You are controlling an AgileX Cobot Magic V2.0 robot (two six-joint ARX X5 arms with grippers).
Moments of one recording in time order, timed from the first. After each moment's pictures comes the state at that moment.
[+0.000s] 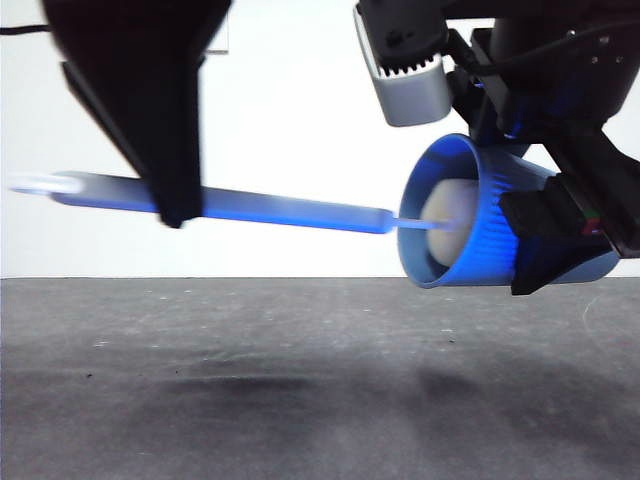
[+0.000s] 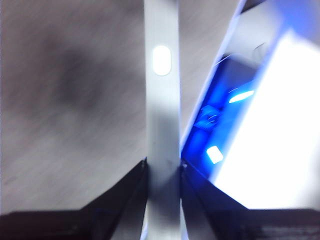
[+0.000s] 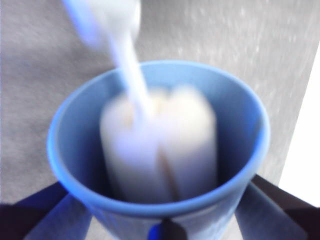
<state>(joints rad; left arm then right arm) -0.98 1.37 1.13 -1.01 -0.02 0.13 1.05 1.29 0.79 -0.62 0.71 -0.74</state>
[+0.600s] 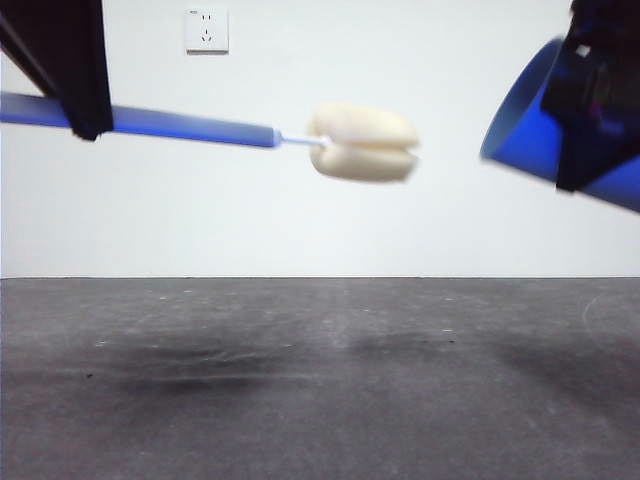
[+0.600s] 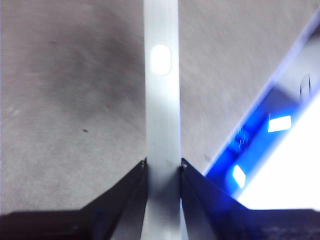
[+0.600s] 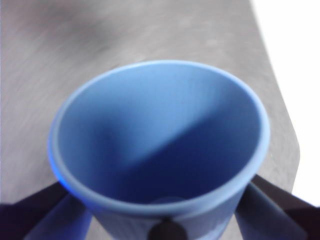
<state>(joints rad) -0.85 1.19 1.13 -1.07 -0.11 0.02 0.87 1.03 0.79 -0.63 0.71 -0.46</state>
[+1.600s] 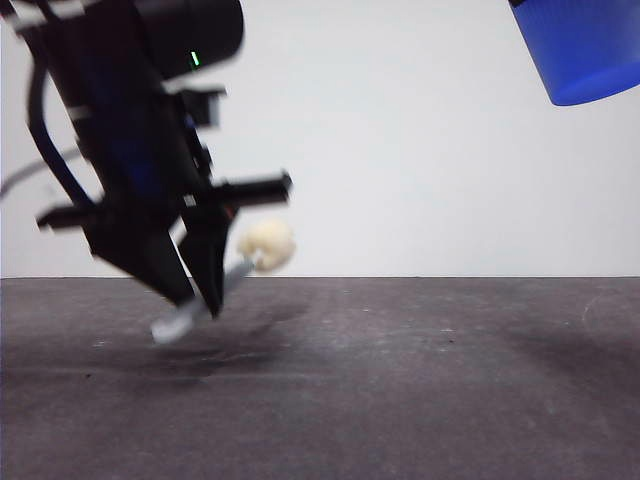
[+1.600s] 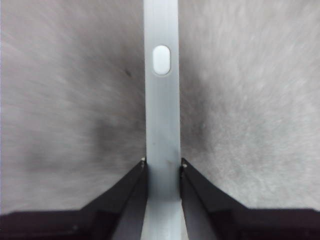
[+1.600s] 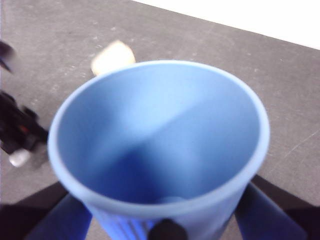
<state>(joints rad) -0.69 1.58 0.92 -0.36 -0.21 -0.52 0.85 0.73 0.81 -0.56 0.42 0.09</state>
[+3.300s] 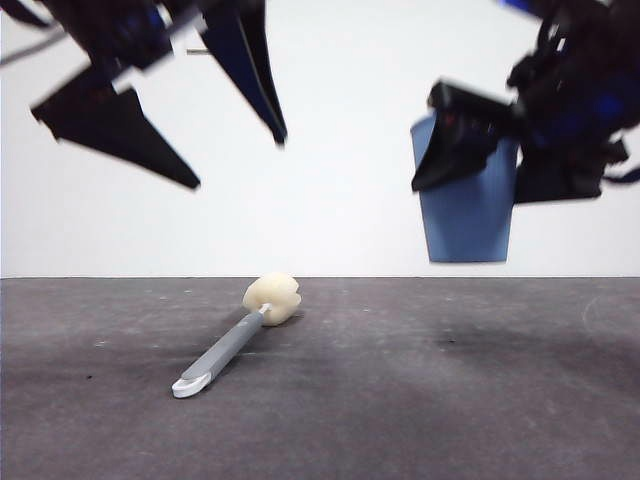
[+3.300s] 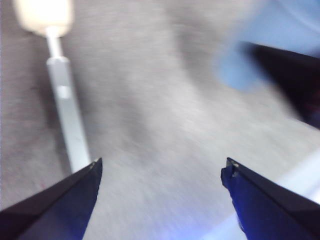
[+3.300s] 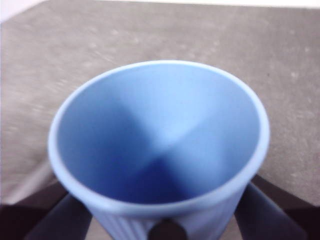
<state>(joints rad) -0.71 1.19 0.93 -0.50 0.10 -0.46 0.53 1.25 0.51 0.36 0.05 0.10</state>
